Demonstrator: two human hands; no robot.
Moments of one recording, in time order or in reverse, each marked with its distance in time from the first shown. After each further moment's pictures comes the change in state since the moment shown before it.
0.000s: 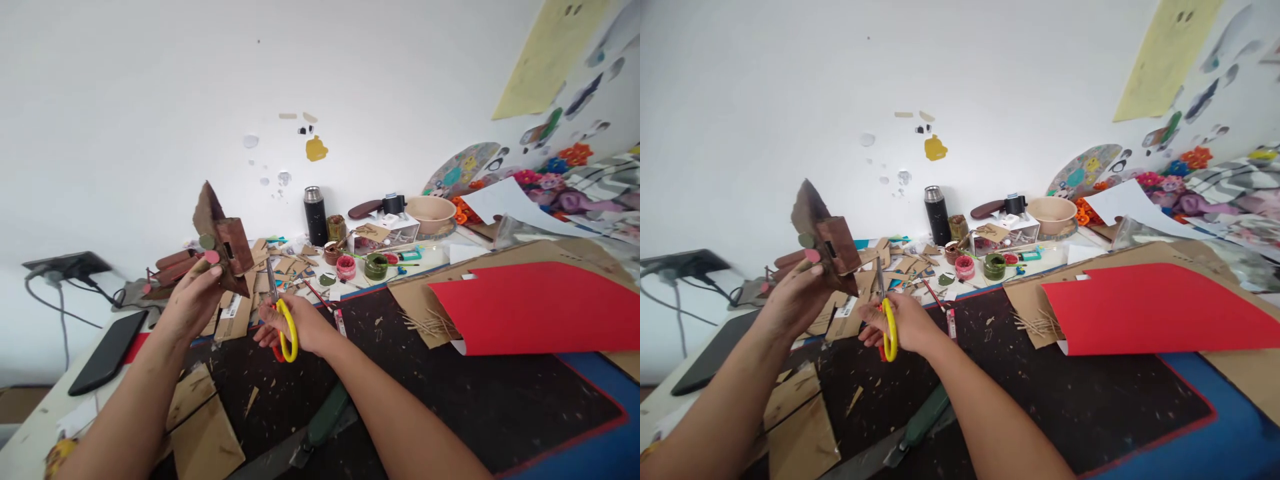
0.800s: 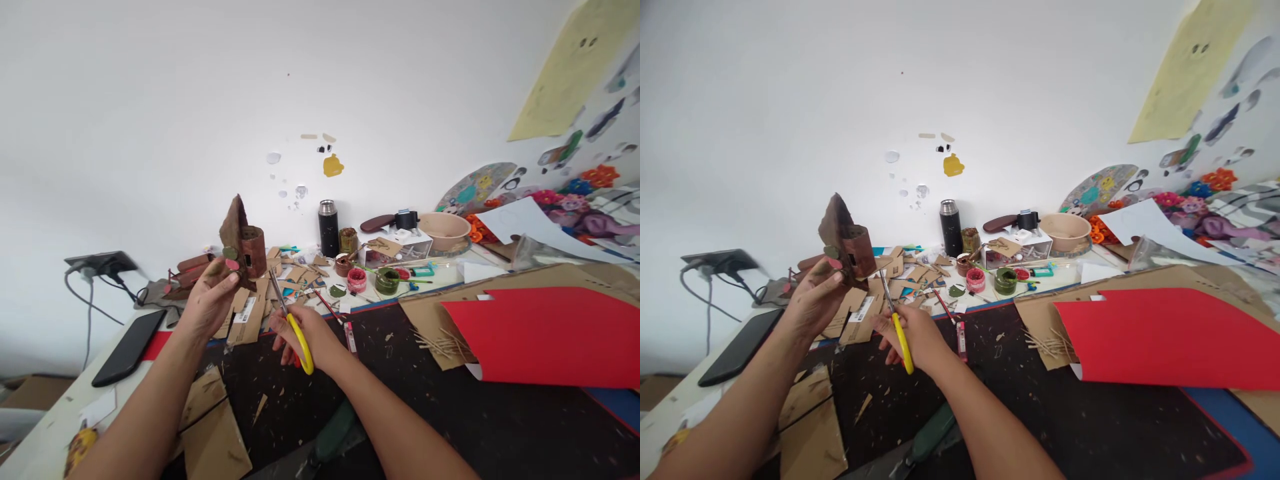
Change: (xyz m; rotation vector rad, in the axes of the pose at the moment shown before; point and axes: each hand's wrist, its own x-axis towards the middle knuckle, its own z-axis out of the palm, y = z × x) left_hand 0.001 -0.004 -0.007 -0.029 0.105 0.104; right_hand -0.002 0.012 0.003 -0.276 0.107 -0.022
